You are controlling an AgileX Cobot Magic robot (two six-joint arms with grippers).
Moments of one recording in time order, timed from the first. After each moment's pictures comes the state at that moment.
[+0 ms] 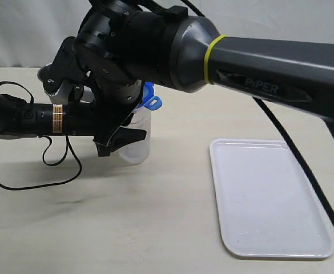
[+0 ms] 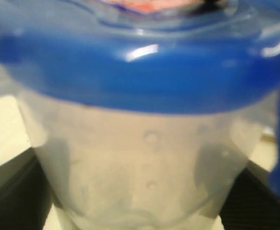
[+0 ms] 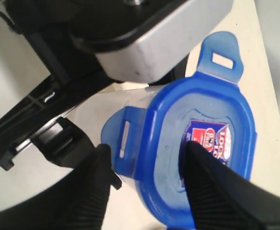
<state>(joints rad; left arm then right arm) -0.14 2.27 -1.15 1.37 -1.13 -0.58 0.89 2.10 -1.81 -0.50 1.01 -0.14</state>
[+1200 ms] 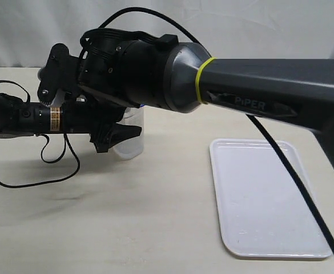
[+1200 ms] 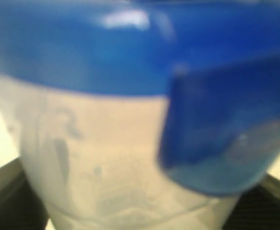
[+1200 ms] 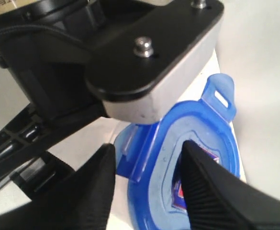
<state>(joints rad) -0.13 2.27 -1.15 1.35 -1.09 -0.60 0.90 2.13 -1.72 -0.70 0.78 -0.03</state>
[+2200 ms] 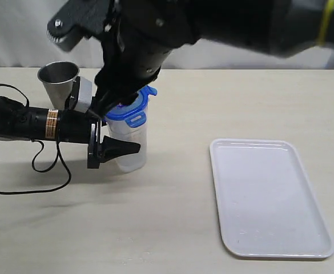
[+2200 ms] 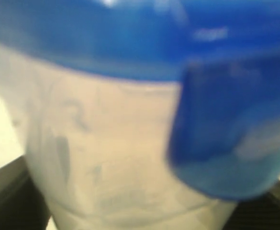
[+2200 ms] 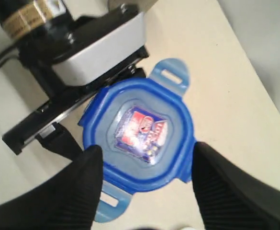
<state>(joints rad) -0.12 2.27 -1.15 1.49 -1.20 -0.53 0.87 1.83 -1.67 -0.39 0.90 -0.01</state>
